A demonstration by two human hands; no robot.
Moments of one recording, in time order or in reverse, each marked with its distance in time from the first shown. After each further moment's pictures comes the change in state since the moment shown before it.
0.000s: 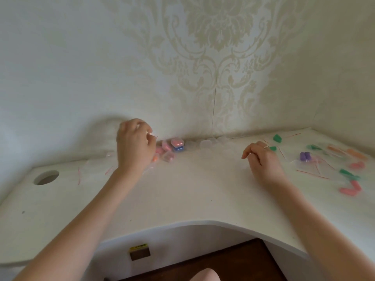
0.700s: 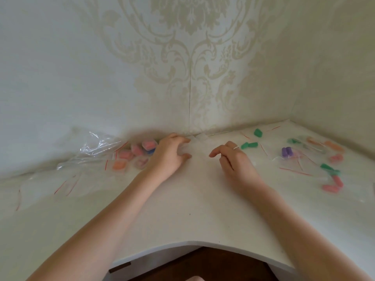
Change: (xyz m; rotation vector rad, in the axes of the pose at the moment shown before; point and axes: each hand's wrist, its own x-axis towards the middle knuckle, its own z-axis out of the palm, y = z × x) left_hand -0.006 0.086 0.100 -0.476 -0.551 0.015; right_hand 0.008 0.003 0.017 -0.020 -0.102 -0.074
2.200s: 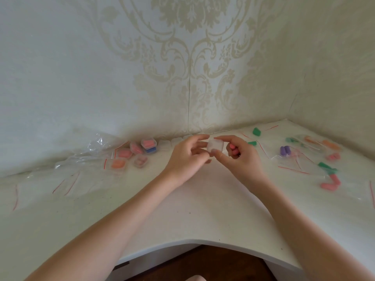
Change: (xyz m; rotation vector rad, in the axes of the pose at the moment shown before) left_hand -0.019 0.055 0.004 -0.771 -0.140 -0.191; right_hand 0.000 -0.014 -0.010 0.284 0.187 0.197
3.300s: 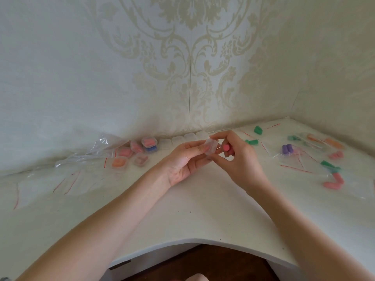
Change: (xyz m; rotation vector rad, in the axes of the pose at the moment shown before) left_hand 0.006 -0.003 -0.012 -0.721 -0.271 -0.364; right_hand -0.004 -0.004 0.004 -0.143 -0.049 -0.250
